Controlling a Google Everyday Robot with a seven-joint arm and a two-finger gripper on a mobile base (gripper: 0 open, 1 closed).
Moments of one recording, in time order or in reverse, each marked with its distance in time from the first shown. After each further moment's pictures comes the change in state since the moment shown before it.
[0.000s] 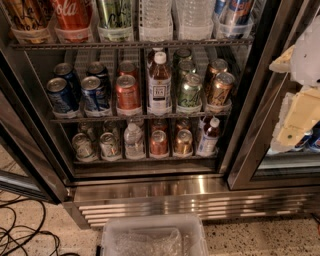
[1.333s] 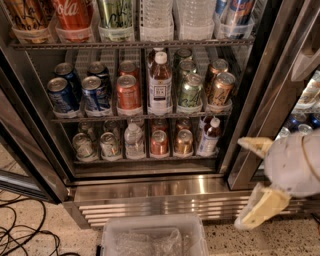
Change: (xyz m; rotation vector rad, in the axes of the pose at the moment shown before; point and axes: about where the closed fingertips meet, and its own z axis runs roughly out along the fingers) arm 0.000 0.102 0.120 -0.095 -0.371 0.016
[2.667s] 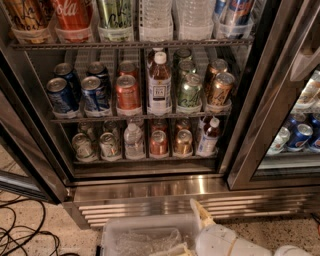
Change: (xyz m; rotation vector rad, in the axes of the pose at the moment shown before) arm -0.022 0.095 0.179 0.137 -0.603 0.479
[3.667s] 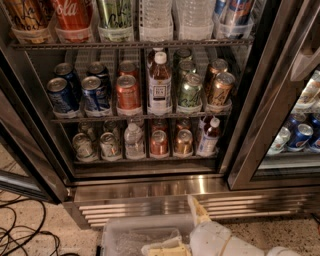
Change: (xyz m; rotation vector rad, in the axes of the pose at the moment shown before) arm -0.011 -0.005 0.014 0.046 -0.079 0.061
